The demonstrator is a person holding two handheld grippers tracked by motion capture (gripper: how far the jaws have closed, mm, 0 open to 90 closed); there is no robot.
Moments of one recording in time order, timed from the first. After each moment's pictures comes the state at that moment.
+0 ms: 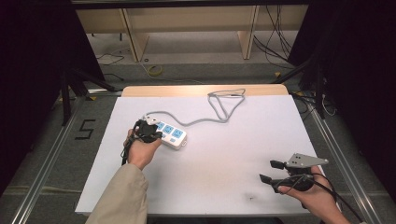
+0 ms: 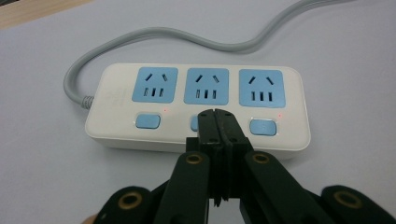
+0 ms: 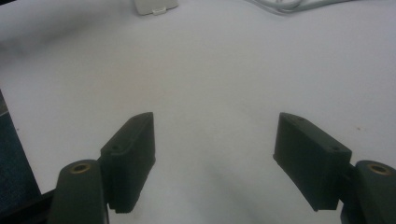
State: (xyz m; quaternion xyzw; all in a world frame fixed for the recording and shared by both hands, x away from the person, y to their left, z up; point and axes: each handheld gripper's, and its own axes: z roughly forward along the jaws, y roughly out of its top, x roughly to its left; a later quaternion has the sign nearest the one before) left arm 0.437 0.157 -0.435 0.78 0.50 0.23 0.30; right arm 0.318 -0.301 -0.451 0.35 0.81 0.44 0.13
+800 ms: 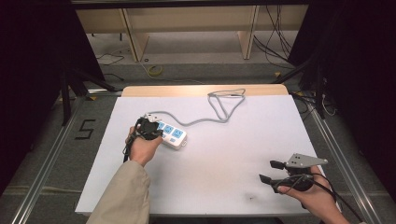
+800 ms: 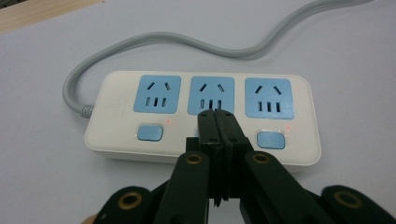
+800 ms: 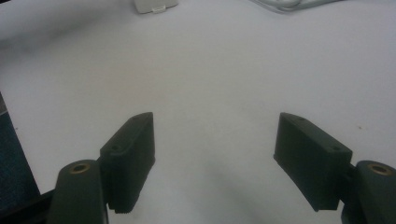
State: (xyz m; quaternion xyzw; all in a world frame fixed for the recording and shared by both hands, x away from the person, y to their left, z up) left arm 0.447 0.156 -0.437 0.77 0.50 0.24 0.30; right arm 0.319 -0.300 -0.452 0.35 0.82 0.44 0.13
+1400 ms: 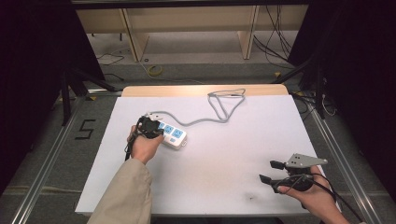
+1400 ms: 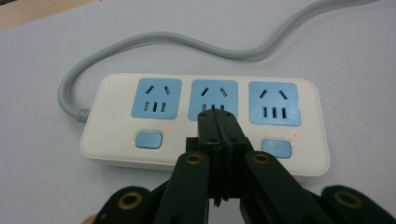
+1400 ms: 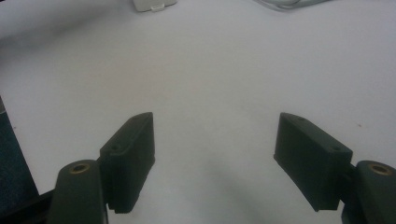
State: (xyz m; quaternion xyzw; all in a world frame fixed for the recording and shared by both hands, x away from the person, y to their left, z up) left arm 0.455 0.154 -0.442 0.78 0.51 0.23 0.30; right arm 0.319 -0.300 -0.453 0.36 0.81 0.44 0.13
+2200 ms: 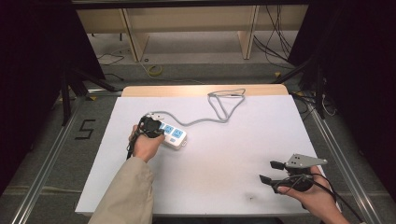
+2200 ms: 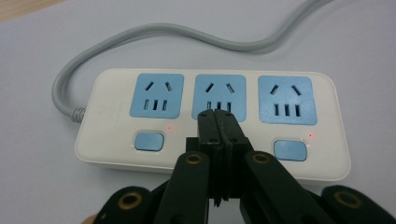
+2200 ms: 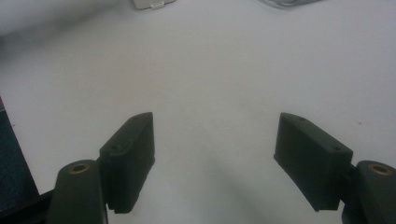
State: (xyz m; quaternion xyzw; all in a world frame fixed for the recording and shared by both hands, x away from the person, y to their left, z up) left arm 0.463 0.153 -0.450 0.78 0.51 0.23 0.28; right arm 0.318 -0.301 -0.454 0.36 0.82 0.43 0.13
